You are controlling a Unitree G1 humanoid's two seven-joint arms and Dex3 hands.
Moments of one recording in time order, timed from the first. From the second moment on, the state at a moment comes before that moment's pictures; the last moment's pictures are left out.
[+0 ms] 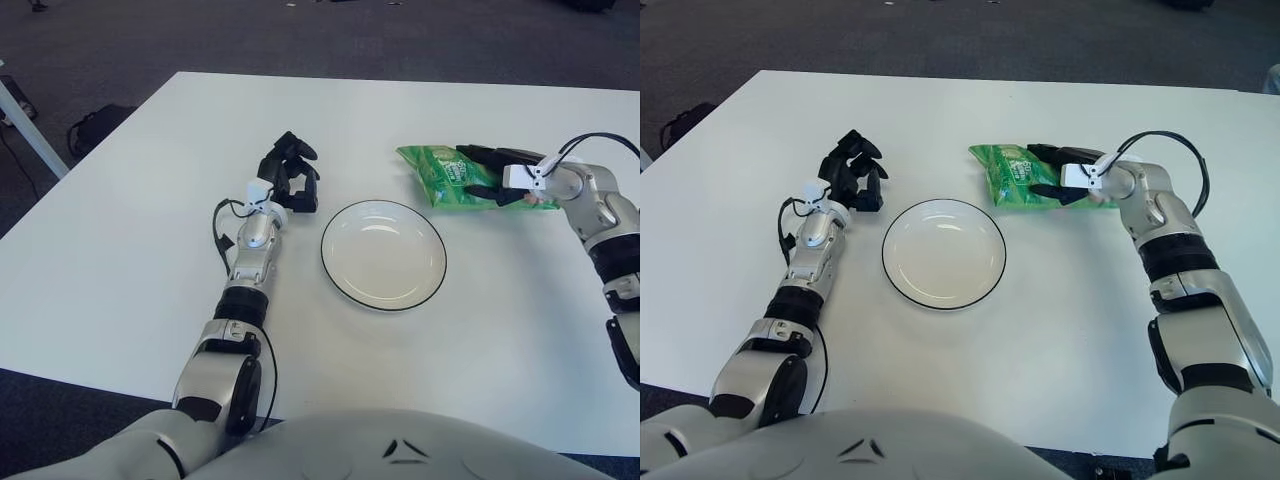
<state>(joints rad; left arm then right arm) -0.42 -0.05 0.06 0.54 -0.05 -0.42 -0.05 -0.67 -0.73 0.30 0.62 -0.52 -0.20 0.47</state>
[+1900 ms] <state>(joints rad) -0.42 -0.04 0.05 0.53 -0.05 -0.32 -0.05 -0.51 -0.56 0.11 0.10 -0.51 0.17 0.07</state>
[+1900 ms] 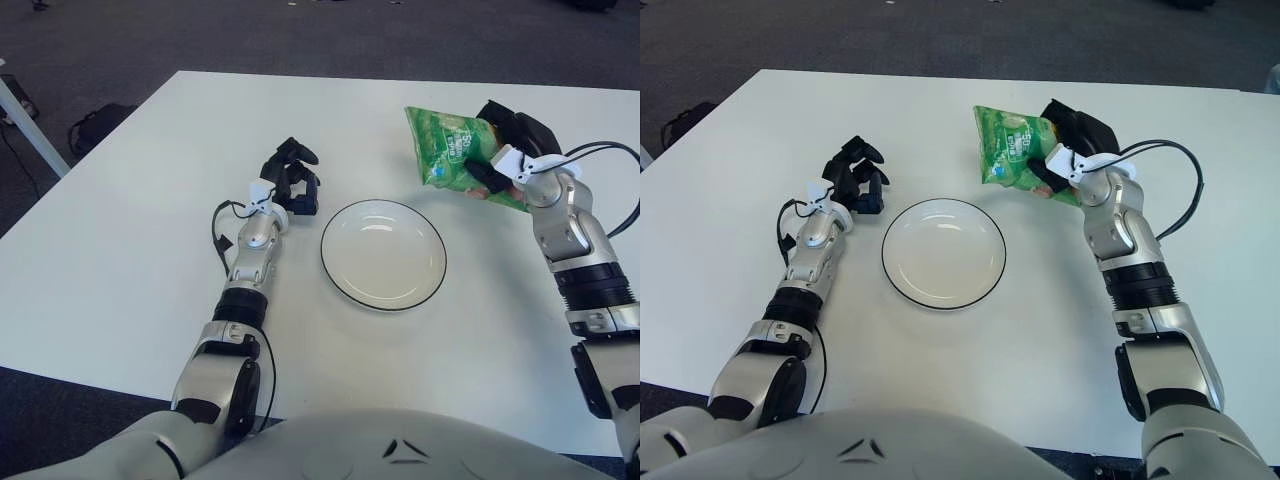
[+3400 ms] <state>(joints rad) -0.49 -0.03 0.04 0.69 -0.02 -0.36 -0.04 -0.52 -0.47 0.21 -0.19 -0.45 -0.03 0.31</state>
